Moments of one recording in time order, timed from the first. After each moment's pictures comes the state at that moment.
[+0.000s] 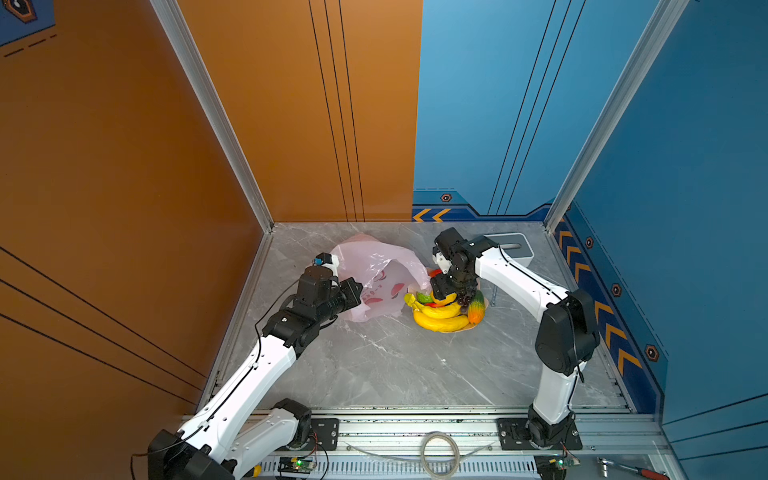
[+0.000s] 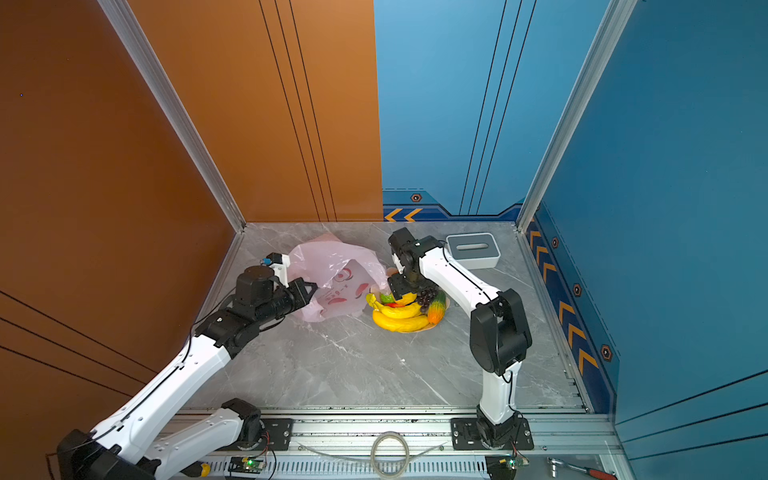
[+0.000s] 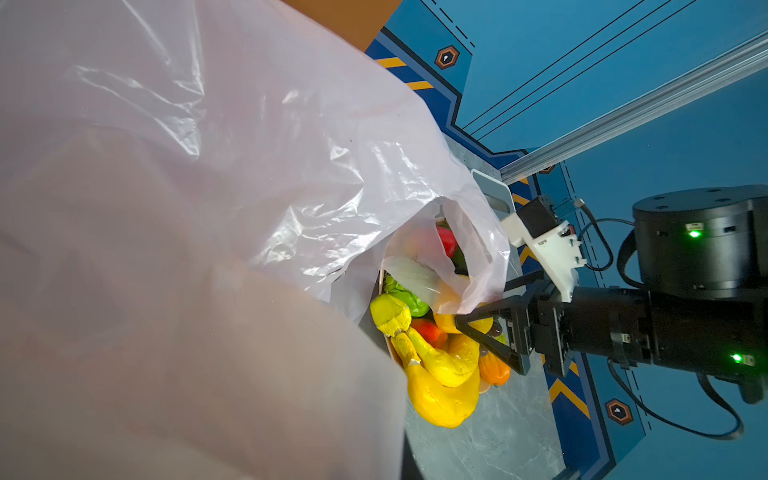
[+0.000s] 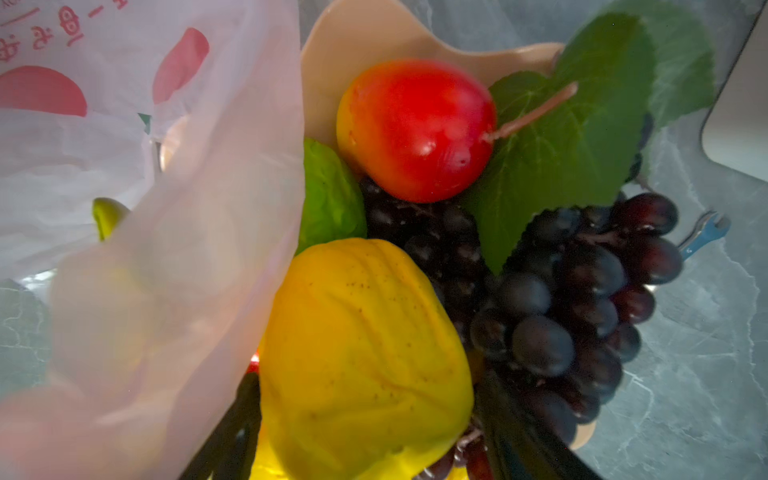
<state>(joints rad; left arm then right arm) -0.38 1.00 0.84 -0.37 0.15 -0.75 0.53 1.88 1.65 -1.09 0.02 0.12</state>
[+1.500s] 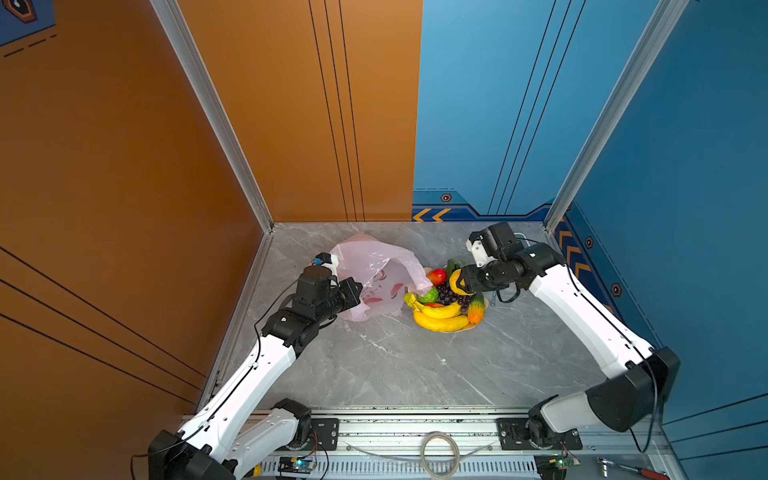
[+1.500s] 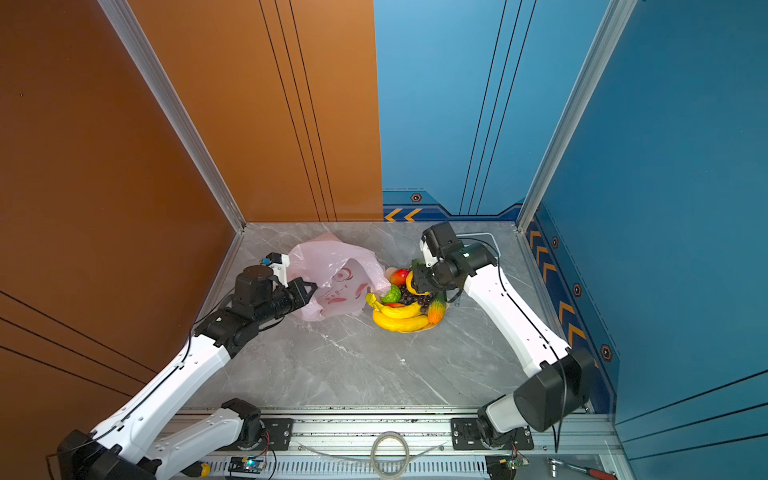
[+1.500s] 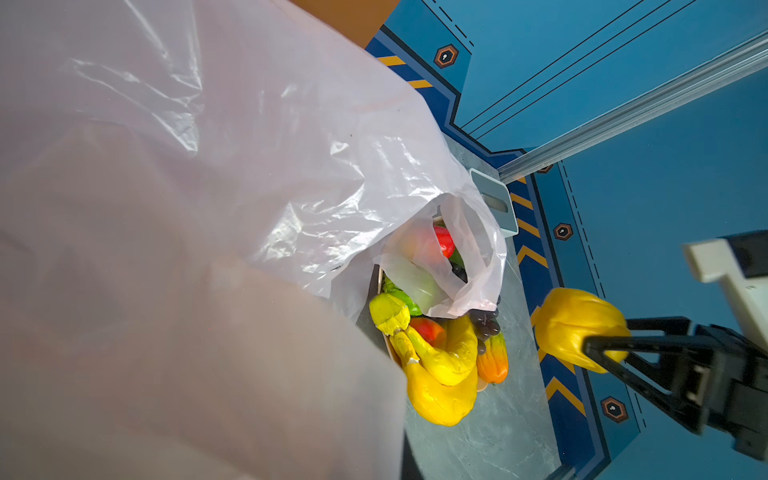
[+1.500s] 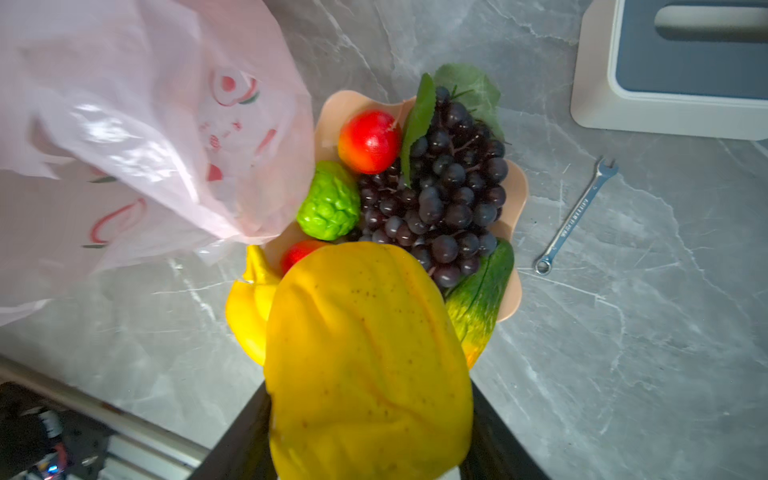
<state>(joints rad) -0.37 1.00 0.84 -0.37 0.16 -0.75 0.44 1.42 1.49 -1.07 -0.09 0.29</state>
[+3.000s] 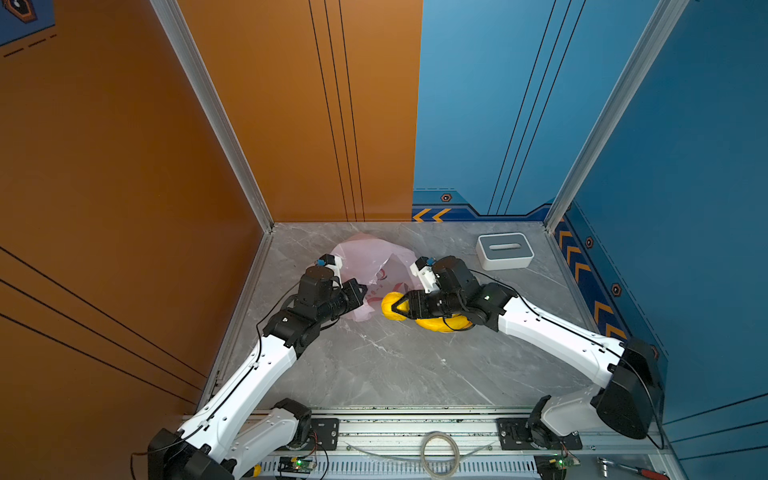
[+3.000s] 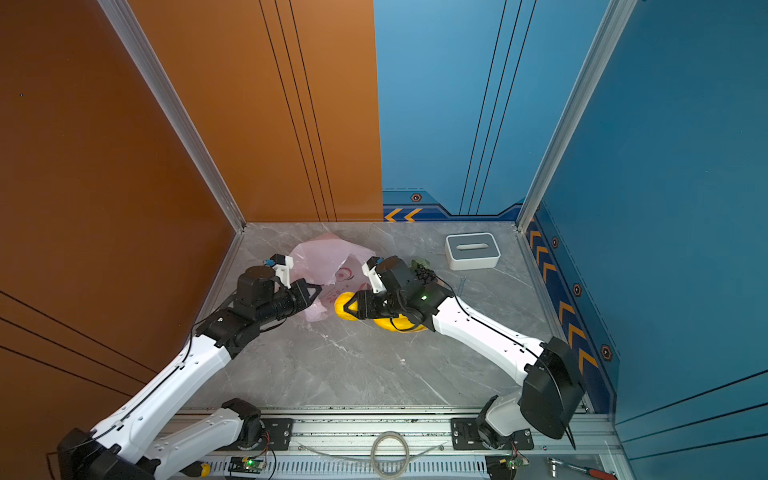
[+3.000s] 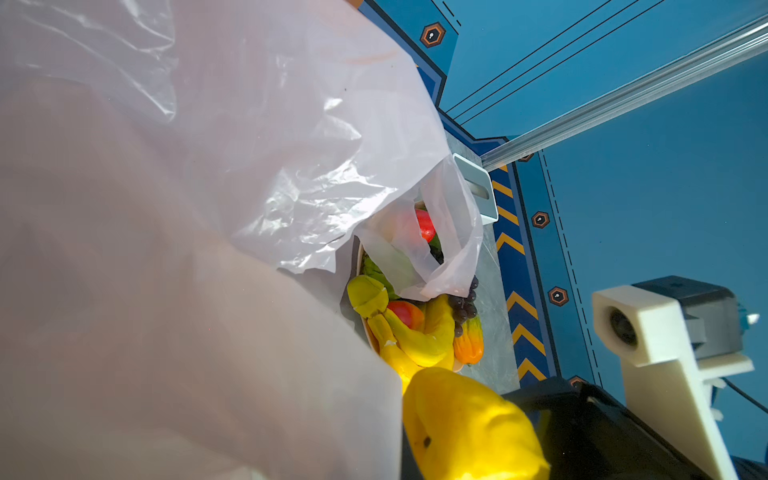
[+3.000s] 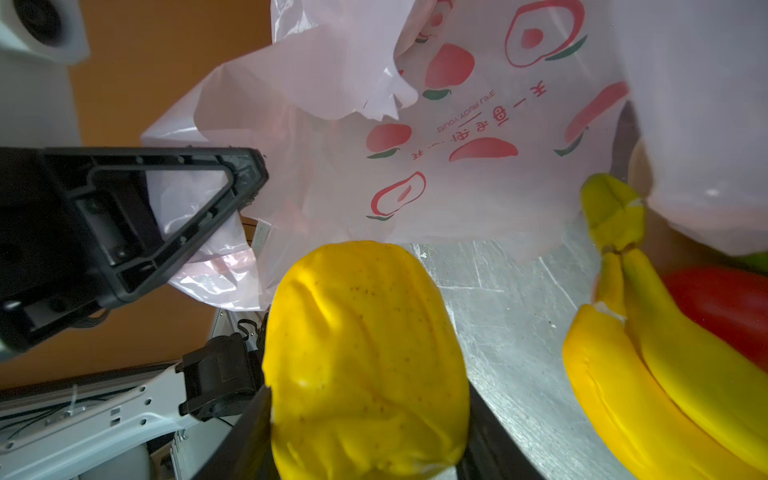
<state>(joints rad) -0.40 1.00 0.84 -0.37 0.21 -0.81 0.81 1.48 1.22 -0.46 -0.33 0.65</state>
